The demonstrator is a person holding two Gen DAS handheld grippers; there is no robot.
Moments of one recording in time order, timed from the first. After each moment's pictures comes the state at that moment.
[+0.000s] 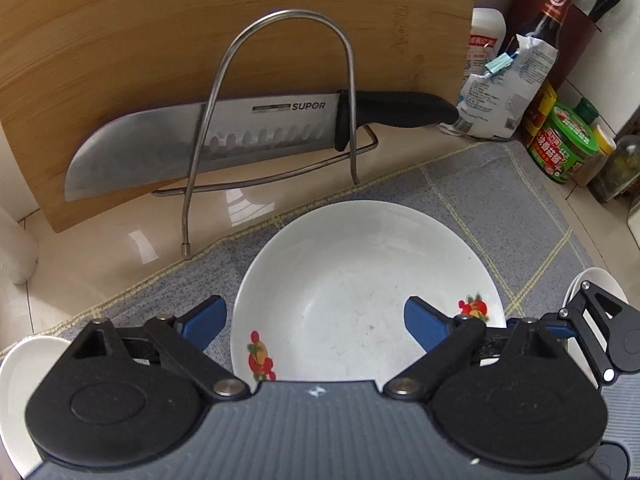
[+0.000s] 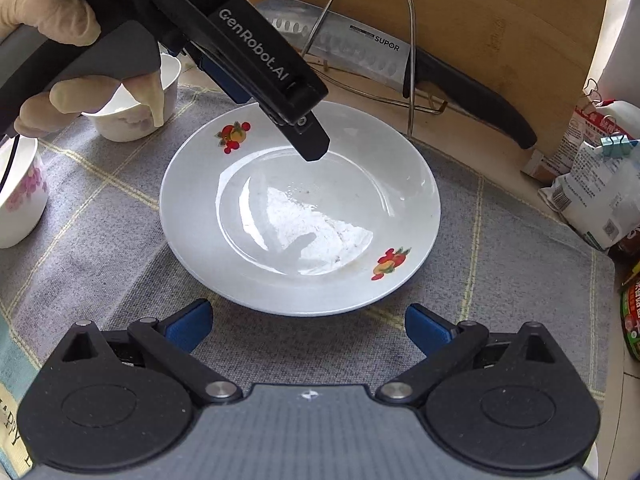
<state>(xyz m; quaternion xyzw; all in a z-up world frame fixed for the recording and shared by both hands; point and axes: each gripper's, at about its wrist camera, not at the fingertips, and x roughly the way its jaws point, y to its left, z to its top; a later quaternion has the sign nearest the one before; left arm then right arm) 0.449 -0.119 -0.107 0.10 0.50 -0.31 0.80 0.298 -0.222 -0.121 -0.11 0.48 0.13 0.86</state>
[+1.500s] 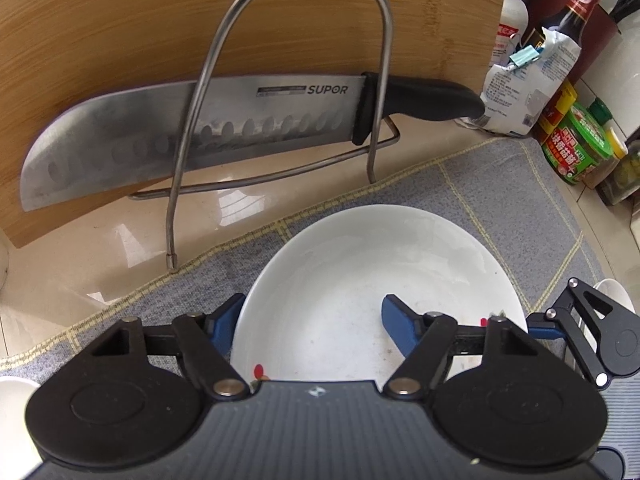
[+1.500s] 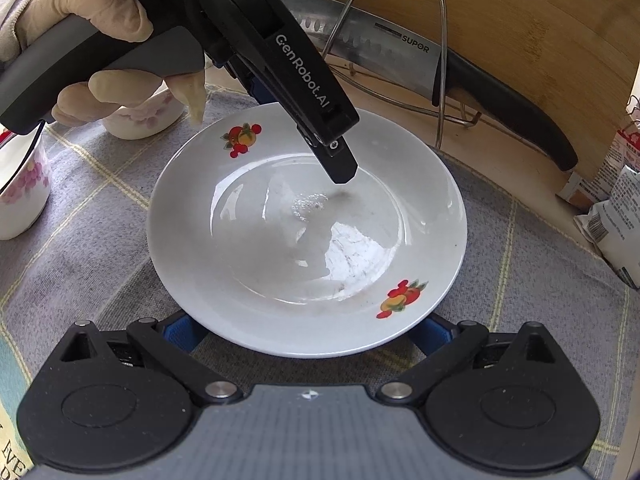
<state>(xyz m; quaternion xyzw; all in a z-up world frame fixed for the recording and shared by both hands) 0.480 -0.132 -0.130 0.09 0.53 -0.32 0.78 0.327 -0.225 -0.139 -0.12 0.47 0.19 0.86</state>
